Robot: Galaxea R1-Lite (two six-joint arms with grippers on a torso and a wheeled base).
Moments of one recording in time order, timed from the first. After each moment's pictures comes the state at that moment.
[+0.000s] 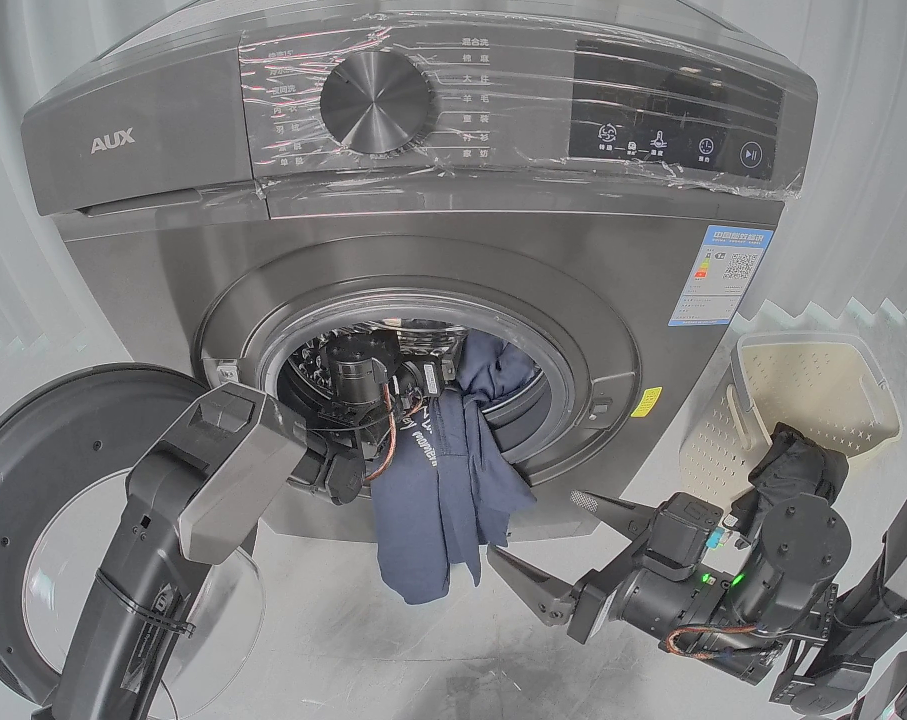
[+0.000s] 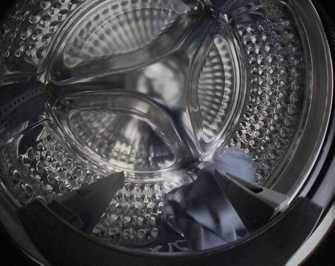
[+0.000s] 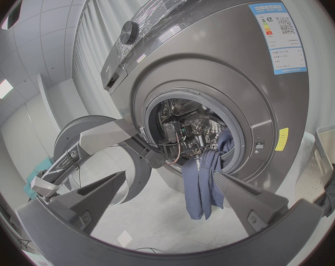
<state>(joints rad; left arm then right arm) -0.41 2.72 -1.77 -0.99 0.08 -0.13 0.93 1.88 -0.26 -1.54 -0.18 0.21</state>
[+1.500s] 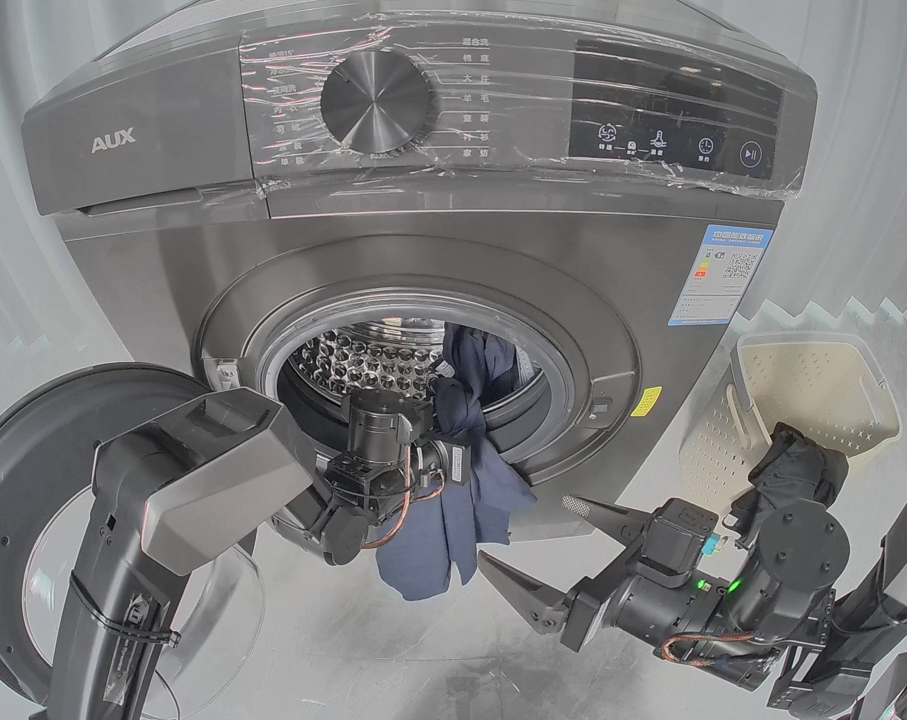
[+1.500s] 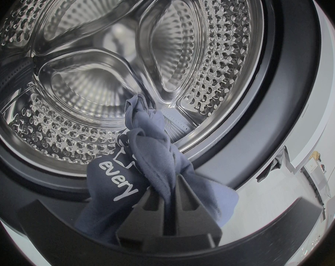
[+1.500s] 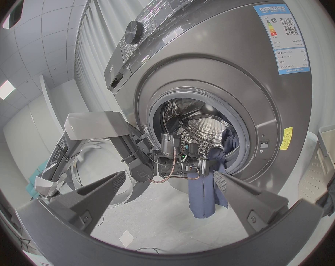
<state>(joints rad) -0.52 2.54 -1.29 -1.00 -0.02 -0.12 0.95 1.88 -0.27 -1.54 -0.19 0.21</state>
